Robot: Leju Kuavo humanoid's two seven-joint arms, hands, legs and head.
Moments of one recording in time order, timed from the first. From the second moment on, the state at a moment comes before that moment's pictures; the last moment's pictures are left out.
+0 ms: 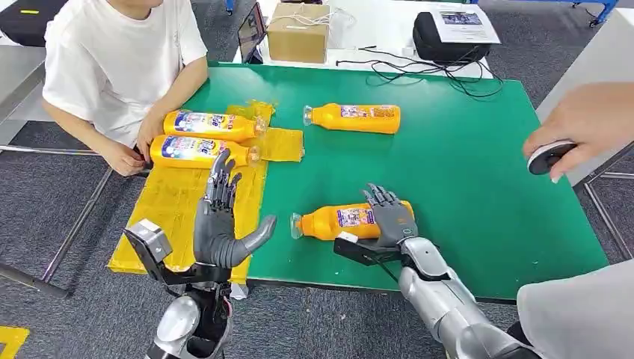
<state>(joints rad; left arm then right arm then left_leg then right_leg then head) -0.04 -0.19 -0.44 -1.57 0.23 0.17 -0.42 -0.59 0.03 0.48 -0.48 1.19 -0.33 -0.23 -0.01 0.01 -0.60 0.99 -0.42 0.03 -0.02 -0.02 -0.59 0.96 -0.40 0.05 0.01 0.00</state>
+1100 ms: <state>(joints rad) -0.06 -0.19 -0.44 -1.52 0.20 0.16 -0.40 -0.74 0.01 0.55 -0.39 1.06 0.13 -0.02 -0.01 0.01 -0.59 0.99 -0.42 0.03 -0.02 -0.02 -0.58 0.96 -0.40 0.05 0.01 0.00</state>
